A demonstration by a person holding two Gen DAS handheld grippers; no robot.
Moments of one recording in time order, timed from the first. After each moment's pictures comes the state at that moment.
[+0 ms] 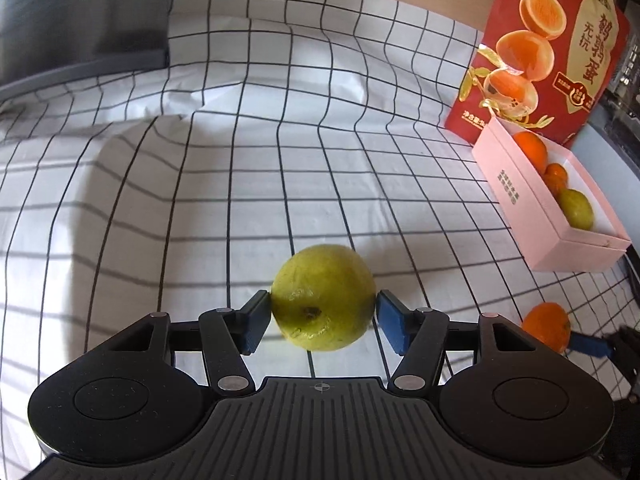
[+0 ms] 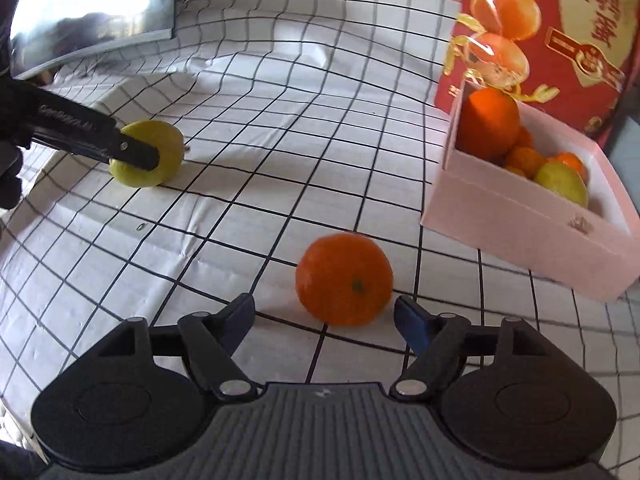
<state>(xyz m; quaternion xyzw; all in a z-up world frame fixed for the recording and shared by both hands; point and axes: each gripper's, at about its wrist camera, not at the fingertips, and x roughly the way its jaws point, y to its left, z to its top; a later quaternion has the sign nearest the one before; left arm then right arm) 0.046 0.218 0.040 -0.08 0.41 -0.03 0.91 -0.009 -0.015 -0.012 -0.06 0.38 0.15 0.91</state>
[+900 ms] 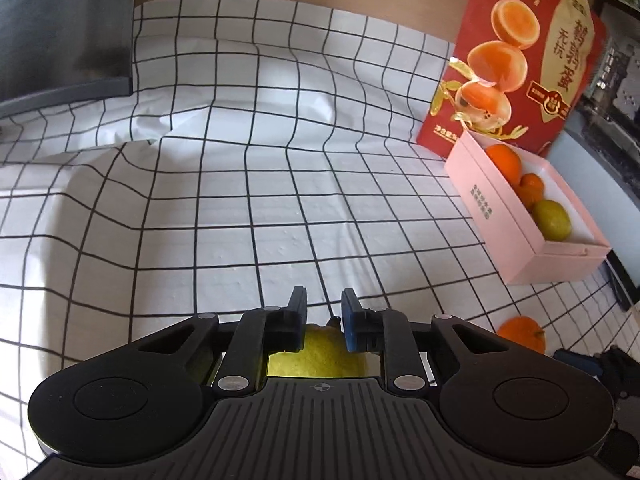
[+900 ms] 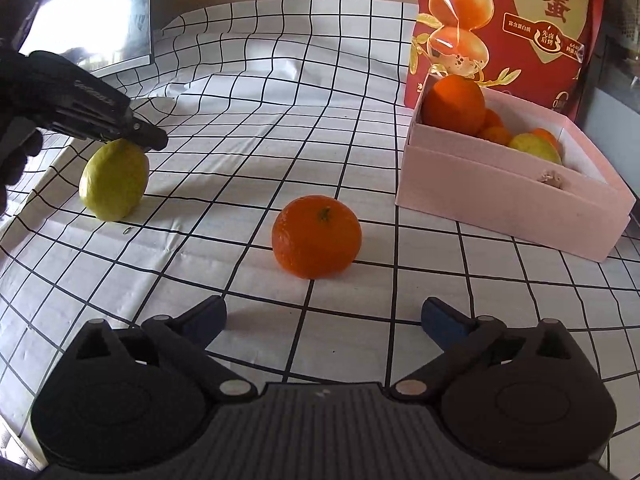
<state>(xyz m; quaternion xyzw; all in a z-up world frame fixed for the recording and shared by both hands) 0.047 0.206 0.050 -0.08 0.38 -0.06 0.92 -0.027 -0.029 -0.025 -0.04 0.34 0.13 0.93</state>
